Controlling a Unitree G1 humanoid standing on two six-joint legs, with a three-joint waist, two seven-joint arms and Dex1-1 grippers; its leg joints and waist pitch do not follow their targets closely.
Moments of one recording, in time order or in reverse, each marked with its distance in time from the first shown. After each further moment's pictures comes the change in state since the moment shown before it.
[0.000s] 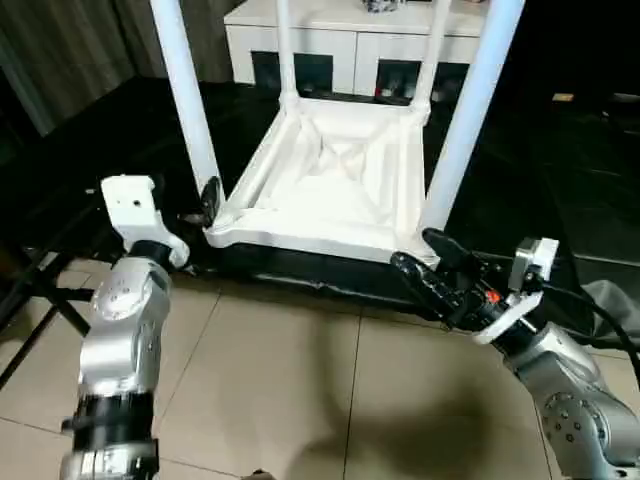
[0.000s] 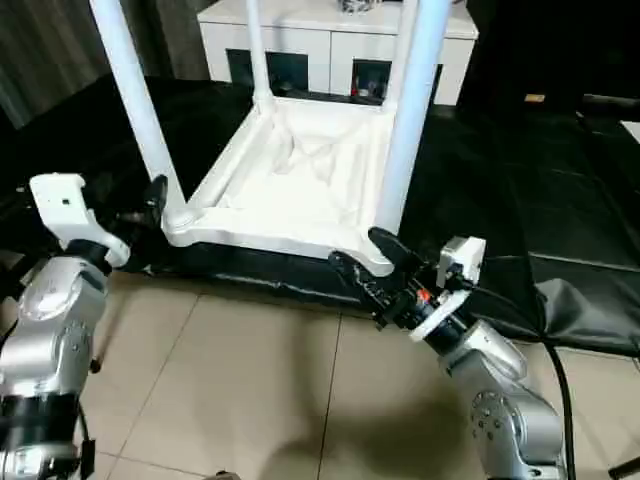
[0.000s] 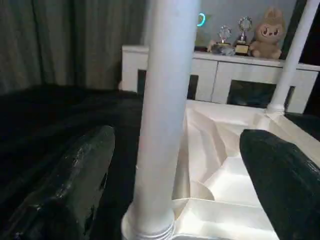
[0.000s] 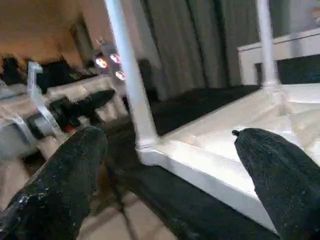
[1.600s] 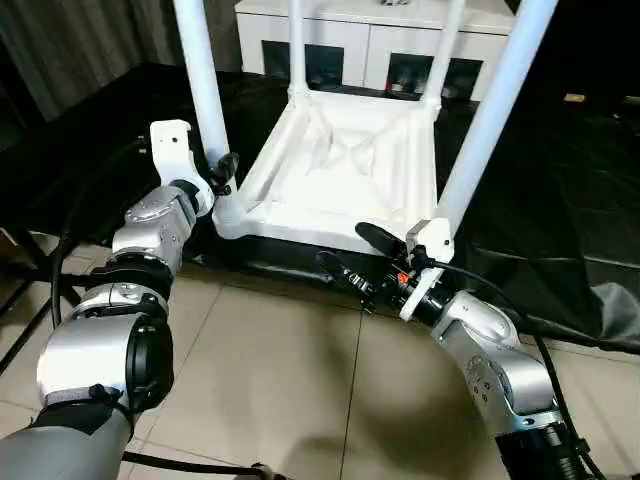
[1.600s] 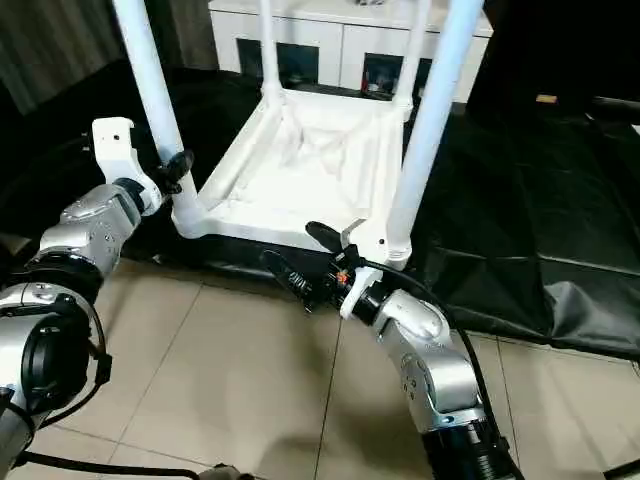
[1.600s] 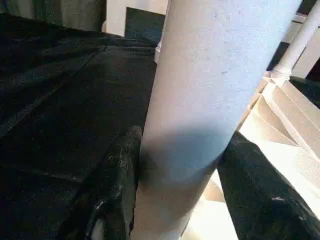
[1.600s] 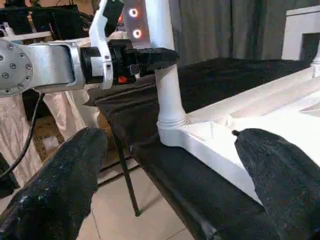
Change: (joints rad) left arm -0.566 0.112 0.019 0.924 0.054 -0.107 -0.088; right arm -0.169 0.116 0.185 0.165 -0.196 -0.022 -0.061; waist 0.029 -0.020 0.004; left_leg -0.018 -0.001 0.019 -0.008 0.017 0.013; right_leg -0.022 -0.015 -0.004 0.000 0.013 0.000
